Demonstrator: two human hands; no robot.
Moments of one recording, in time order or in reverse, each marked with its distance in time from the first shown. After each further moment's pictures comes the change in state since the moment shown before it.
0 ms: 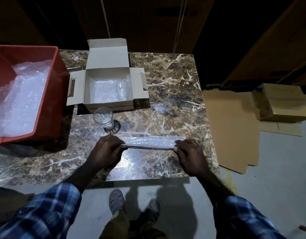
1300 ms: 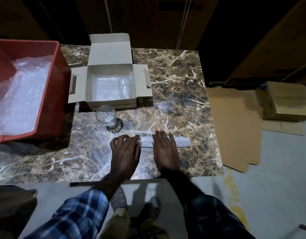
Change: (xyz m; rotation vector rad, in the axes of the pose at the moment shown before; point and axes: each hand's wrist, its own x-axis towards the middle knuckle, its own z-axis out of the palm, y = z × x) left_hand -0.006 0.059 0.052 0.288 0.226 -0.172; right_hand 0.021 -0.072 0.080 -0.264 0.144 -0.110
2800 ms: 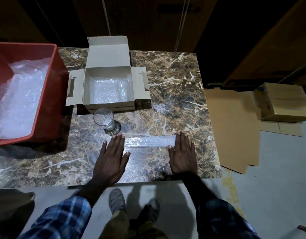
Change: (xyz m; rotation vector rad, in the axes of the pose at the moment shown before) left_hand -0.020 -0.055 -0.002 0.137 -0.414 -0.021; right_hand -0.017 0.054 -0.023 -0.089 -0.396 0.364
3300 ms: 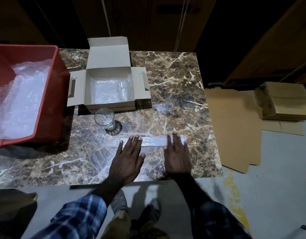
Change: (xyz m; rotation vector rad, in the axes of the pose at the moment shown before) left_hand 0.009 0.040 0.010 0.003 -0.066 0.111; right_hand -0.005 -0.024 0.006 0.000 0.051 -0.092
